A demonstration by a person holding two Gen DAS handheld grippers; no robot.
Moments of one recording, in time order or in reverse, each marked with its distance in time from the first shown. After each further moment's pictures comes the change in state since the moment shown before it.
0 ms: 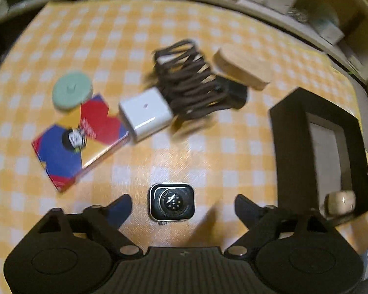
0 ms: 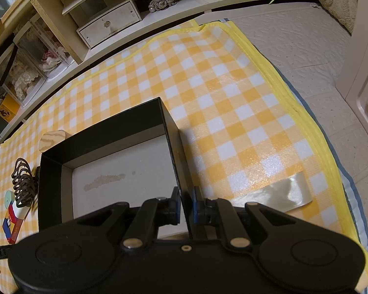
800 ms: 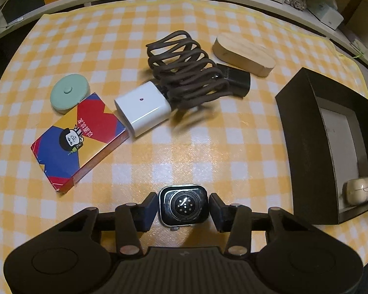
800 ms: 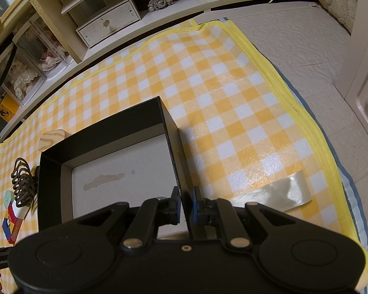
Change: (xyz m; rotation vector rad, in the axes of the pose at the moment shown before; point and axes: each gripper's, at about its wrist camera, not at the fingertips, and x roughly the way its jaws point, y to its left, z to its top) left arm 0.015 -0.015 -0.009 0.098 -0.030 0.077; right arm 0.000 -0.001 0.000 0.001 0.002 0.000
